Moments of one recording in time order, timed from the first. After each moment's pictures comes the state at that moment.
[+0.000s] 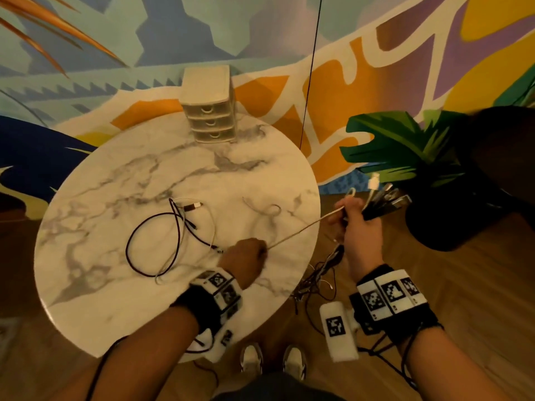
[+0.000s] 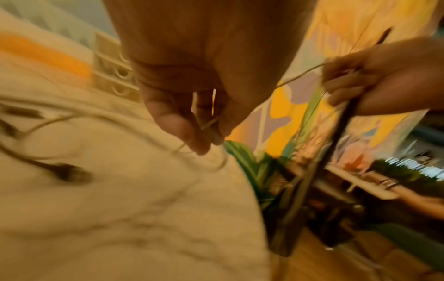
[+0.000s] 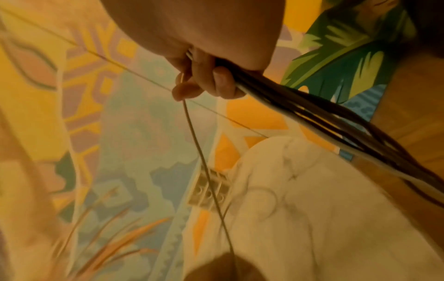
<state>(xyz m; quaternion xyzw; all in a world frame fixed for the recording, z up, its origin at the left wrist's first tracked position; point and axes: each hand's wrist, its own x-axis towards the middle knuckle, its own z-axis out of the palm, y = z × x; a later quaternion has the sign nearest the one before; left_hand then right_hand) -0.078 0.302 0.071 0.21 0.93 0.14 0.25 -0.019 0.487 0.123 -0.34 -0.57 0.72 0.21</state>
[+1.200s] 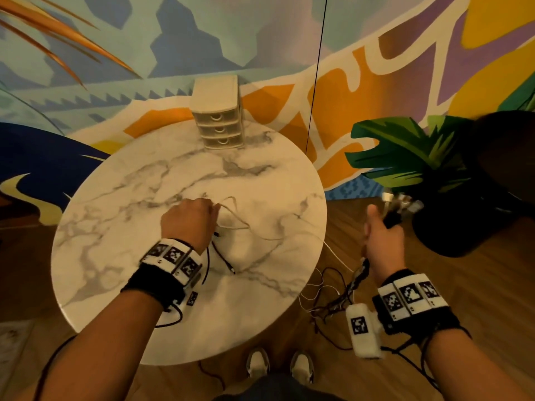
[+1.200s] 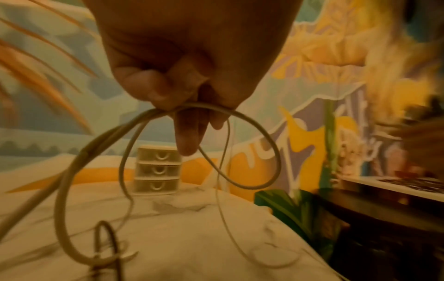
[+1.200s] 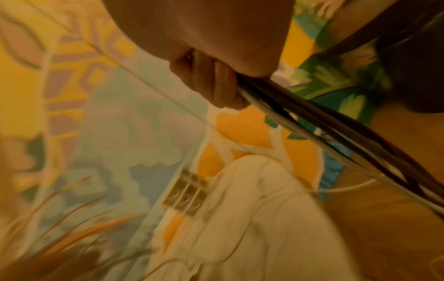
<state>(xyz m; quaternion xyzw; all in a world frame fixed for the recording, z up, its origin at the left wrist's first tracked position) -0.131 0.233 0.132 0.12 0.99 0.00 -0.02 -0.003 0.511 0.111 -0.44 -0.61 0.65 0.15</state>
